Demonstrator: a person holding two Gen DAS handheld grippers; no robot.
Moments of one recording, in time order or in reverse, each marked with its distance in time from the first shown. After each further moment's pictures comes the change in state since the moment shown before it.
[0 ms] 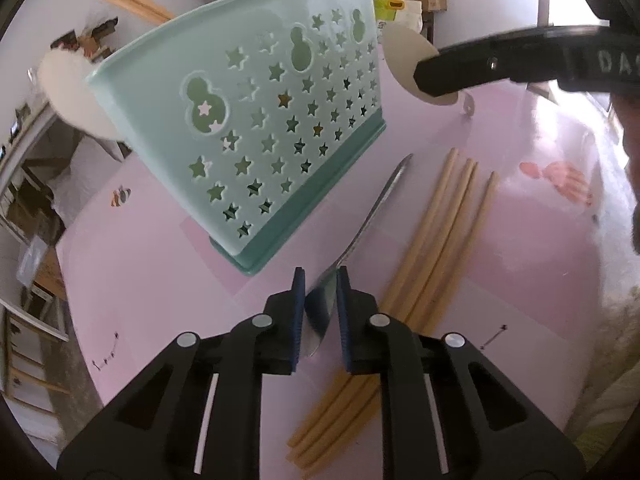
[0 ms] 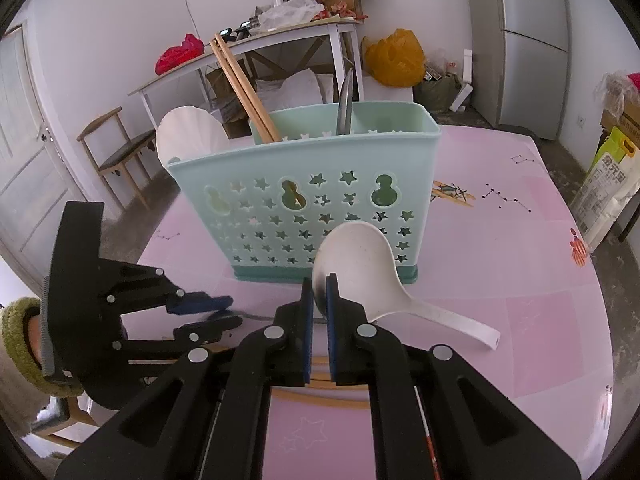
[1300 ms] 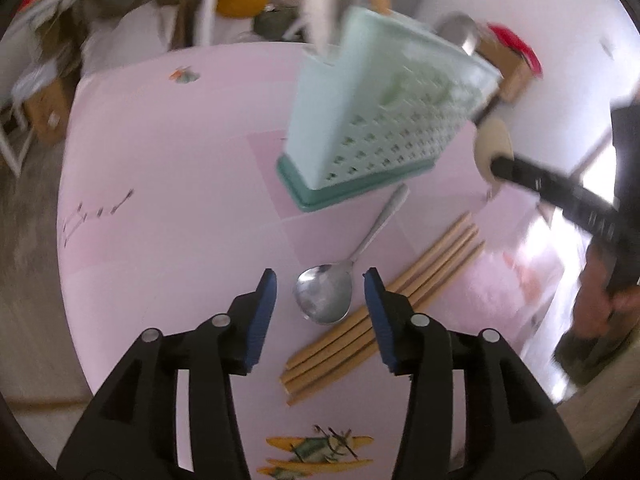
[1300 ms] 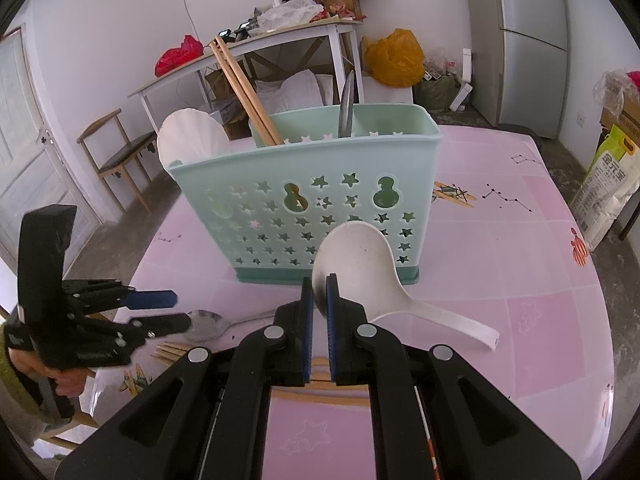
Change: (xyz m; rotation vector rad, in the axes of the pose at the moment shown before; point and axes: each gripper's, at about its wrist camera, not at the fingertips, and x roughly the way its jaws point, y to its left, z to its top) left arm -0.035 0.073 -0.043 -0.602 0.019 -0.140; right arm -0.001 0.000 -0.002 0.004 -0.003 0.003
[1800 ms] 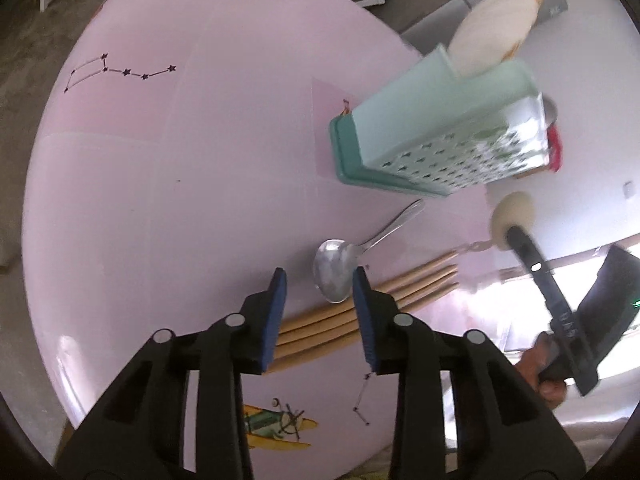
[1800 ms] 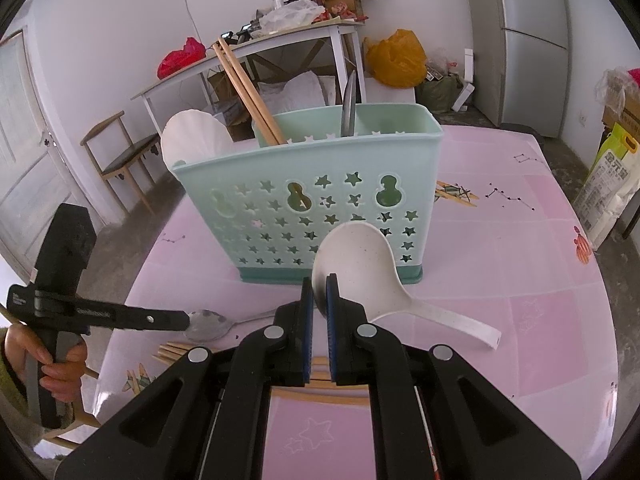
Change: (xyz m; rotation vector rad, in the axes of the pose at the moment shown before) left arm 0.017 0.039 -0.009 -0.403 0.132 -0.140; right arm -0.001 -0.001 -0.001 0.007 -0.007 0.014
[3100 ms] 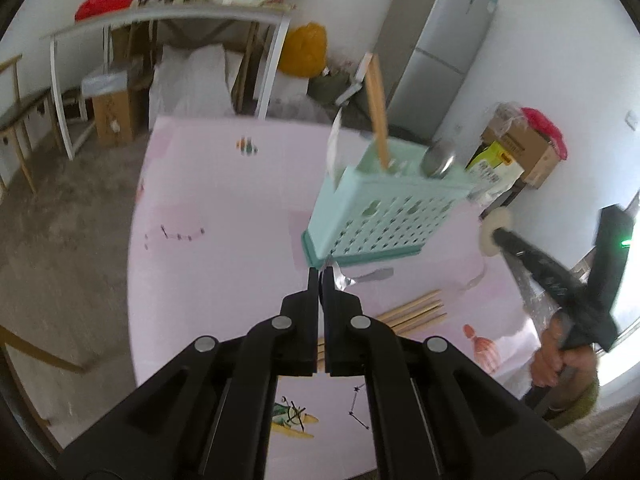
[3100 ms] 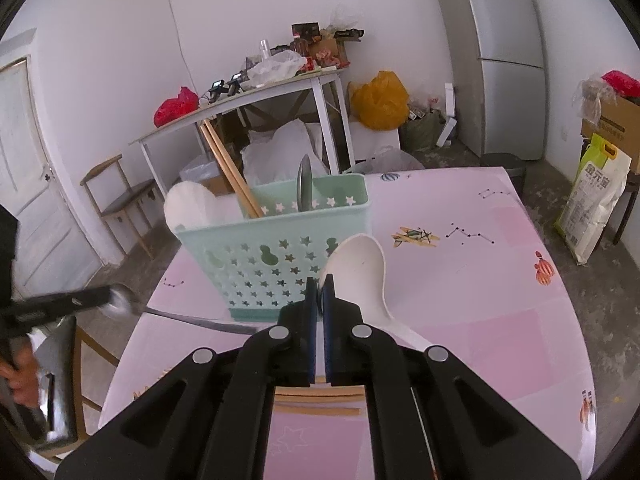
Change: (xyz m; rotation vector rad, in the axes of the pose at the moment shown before) left arm -0.109 -0.094 -0.045 0.301 -0.427 0.200; right arm -0.052 -0.024 0.002 0.041 -0.178 -0.019
